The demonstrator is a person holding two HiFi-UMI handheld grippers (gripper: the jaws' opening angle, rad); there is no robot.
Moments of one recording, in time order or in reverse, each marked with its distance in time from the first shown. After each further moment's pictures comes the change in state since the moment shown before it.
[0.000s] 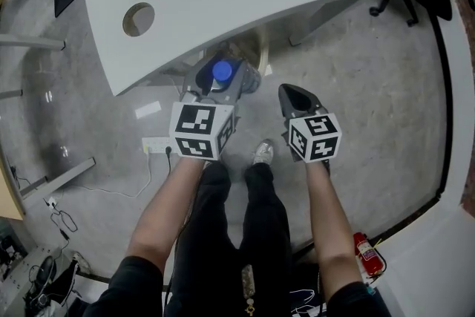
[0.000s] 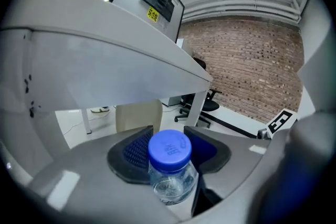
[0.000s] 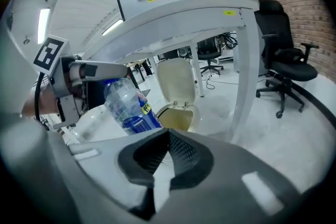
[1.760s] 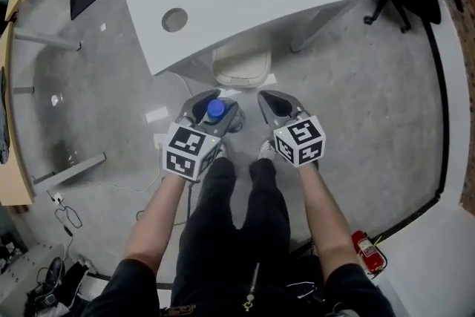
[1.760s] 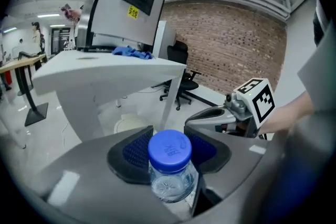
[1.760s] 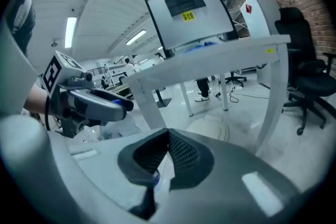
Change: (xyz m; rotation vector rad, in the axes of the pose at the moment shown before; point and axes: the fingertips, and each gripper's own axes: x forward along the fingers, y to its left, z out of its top) left arm -0.133 -0.036 -0.018 0.101 0.266 -0.179; right arm -0.060 0.117 0.040 -0.104 -0.093 0.202
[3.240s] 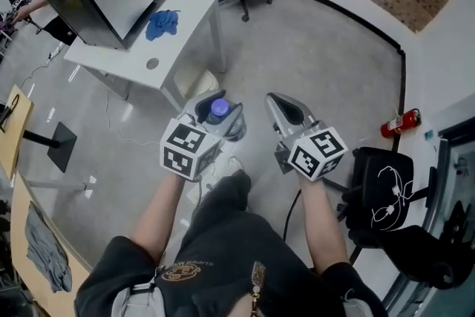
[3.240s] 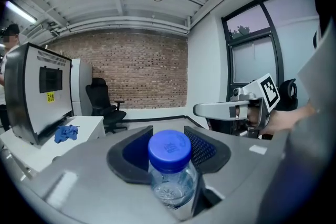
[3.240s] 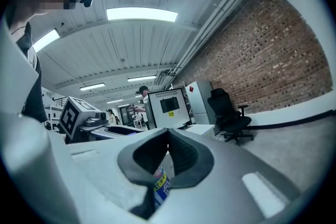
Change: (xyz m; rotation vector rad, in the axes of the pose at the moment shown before) left arm -0.349 -0.178 0.065 0.593 -0.235 -0.673; right arm -0.311 0.356 0.109 0.152 -0.703 -0.681
